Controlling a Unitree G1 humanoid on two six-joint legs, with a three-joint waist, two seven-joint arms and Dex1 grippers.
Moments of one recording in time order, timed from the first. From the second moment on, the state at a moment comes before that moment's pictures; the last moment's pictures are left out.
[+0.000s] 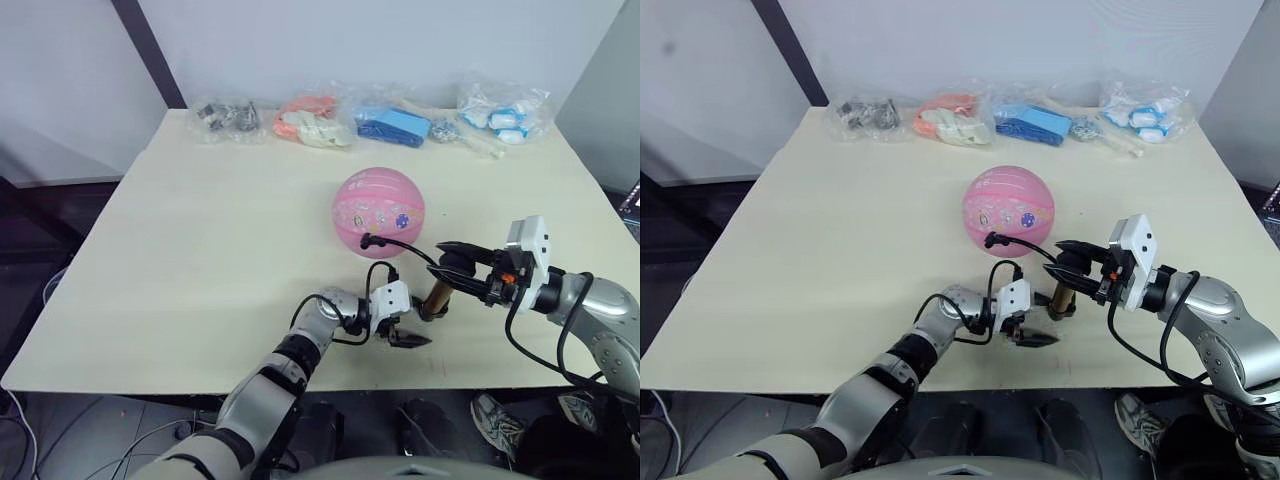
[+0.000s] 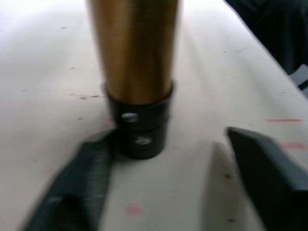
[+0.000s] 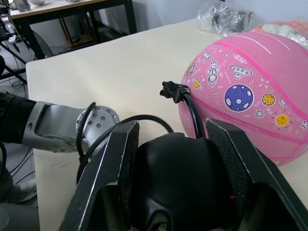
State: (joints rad) left arm -0.60 0.02 -0.36 0.93 0.12 -0.35 -1.07; right arm -0.09 -0.70 -0.04 -0.39 0.67 0.46 0.82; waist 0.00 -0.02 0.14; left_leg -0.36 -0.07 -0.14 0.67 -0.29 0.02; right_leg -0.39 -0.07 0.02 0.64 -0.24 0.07
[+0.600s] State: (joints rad) left arm -0.42 0.29 -0.31 0.32 -0.08 -0.04 -1.23; right arm -0.11 -0.84 -0.15 -0.39 0.67 0.50 0.85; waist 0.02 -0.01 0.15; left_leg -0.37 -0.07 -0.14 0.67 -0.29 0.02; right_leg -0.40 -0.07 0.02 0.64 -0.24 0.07
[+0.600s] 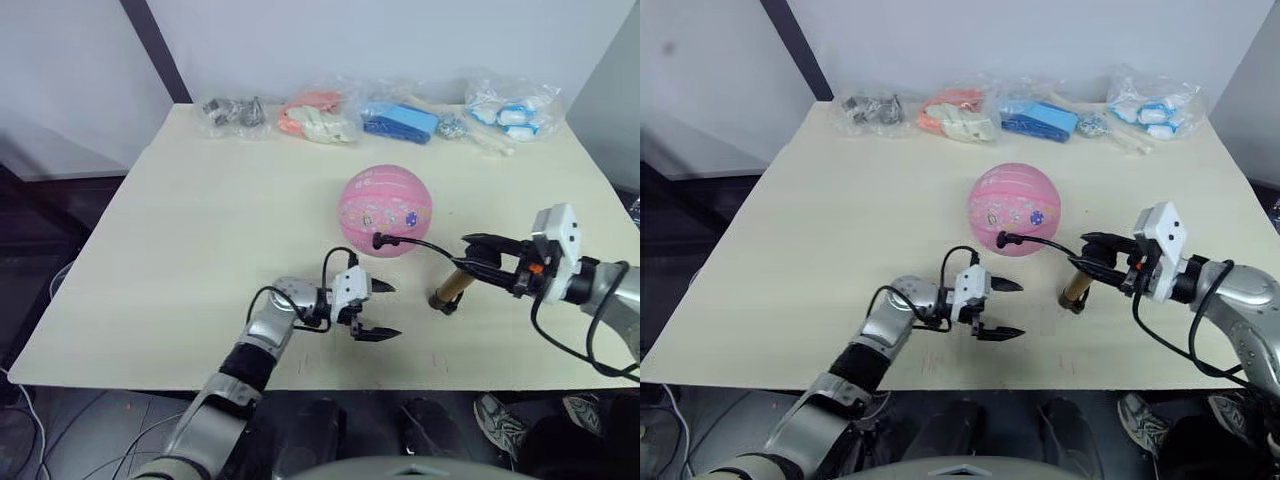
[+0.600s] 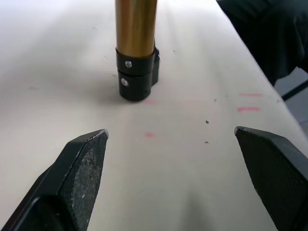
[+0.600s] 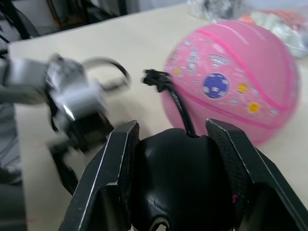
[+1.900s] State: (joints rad) left arm -0.28 0.63 -0.16 -0.28 -0.43 0.31 -1.22; right arm -0.17 -0.89 -0.02 0.05 -0.05 -0.51 0.94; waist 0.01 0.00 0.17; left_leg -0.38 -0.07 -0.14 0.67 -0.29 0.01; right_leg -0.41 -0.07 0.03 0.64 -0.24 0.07
